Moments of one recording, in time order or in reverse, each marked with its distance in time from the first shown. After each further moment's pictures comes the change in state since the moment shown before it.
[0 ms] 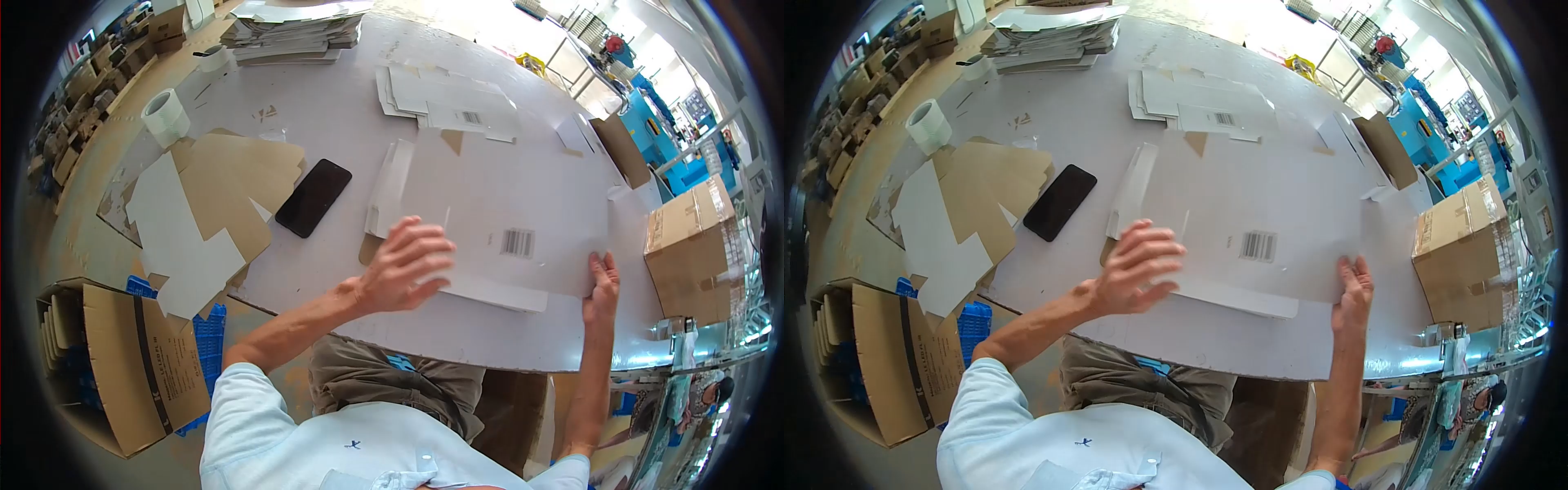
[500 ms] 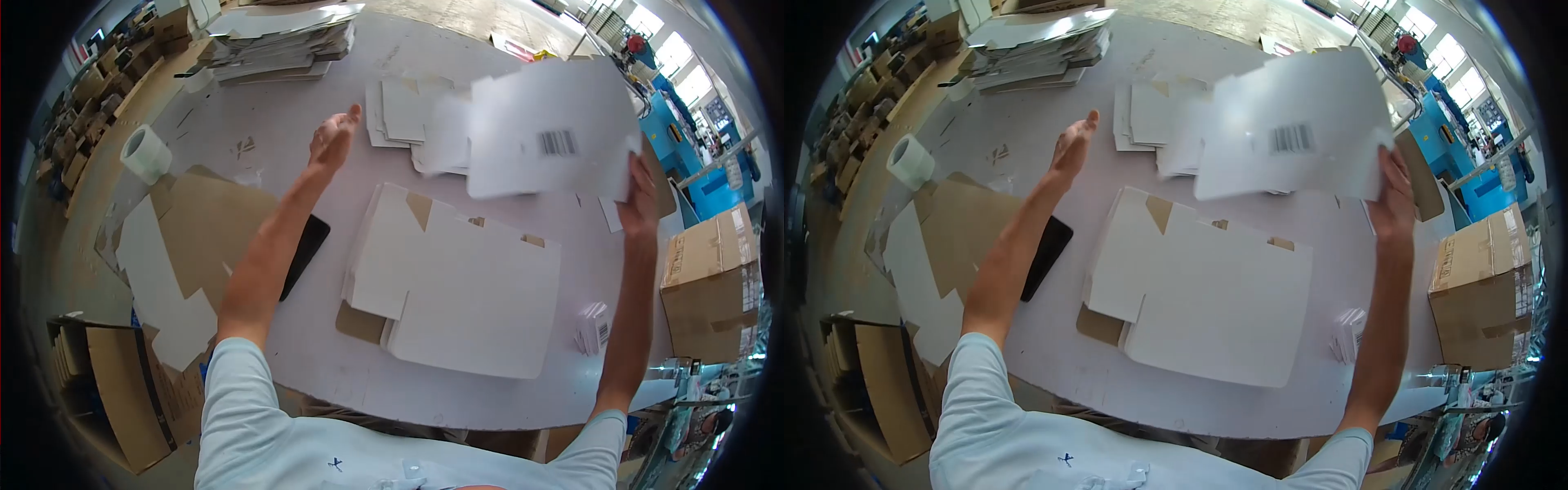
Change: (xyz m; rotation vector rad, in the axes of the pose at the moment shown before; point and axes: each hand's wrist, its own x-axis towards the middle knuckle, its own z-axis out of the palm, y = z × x) left_hand 0.102 -0.303 -0.045 0.096 0.163 -1.200; right_hand 0.287 -0.066 0.078 0.183 -0.253 -0.098
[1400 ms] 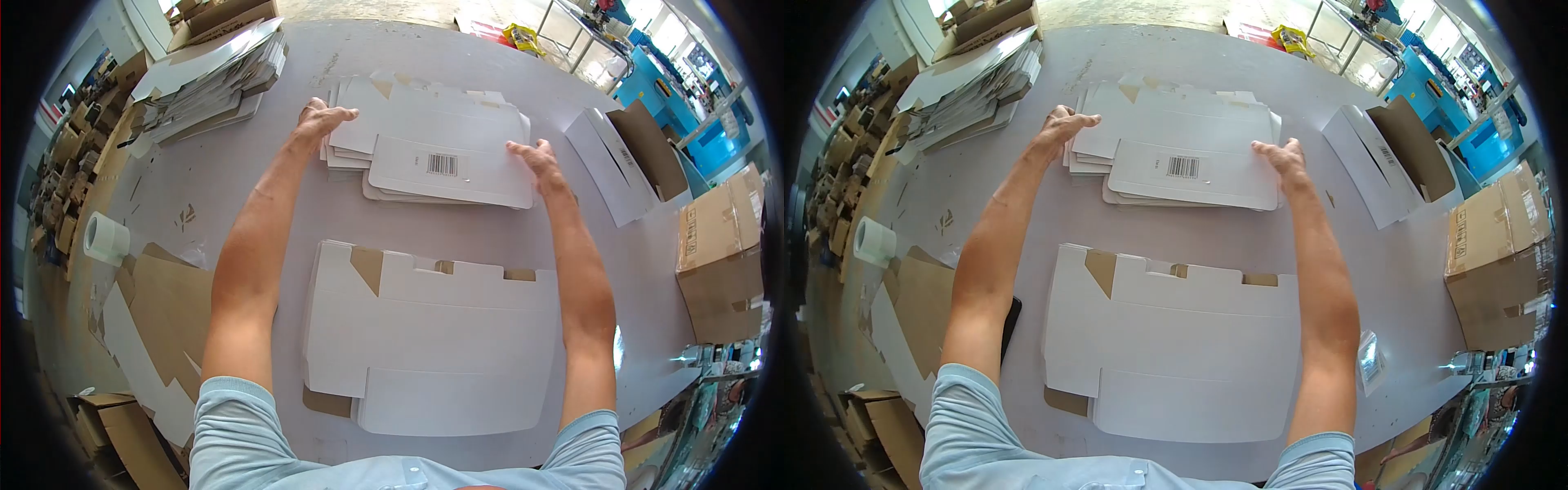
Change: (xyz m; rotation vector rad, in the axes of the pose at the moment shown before) left_hand 0.159 0.046 0.109 0.174 -0.374 -0.175; right_hand 0.145 0.213 -0.011 -0.922 0.311 0.327
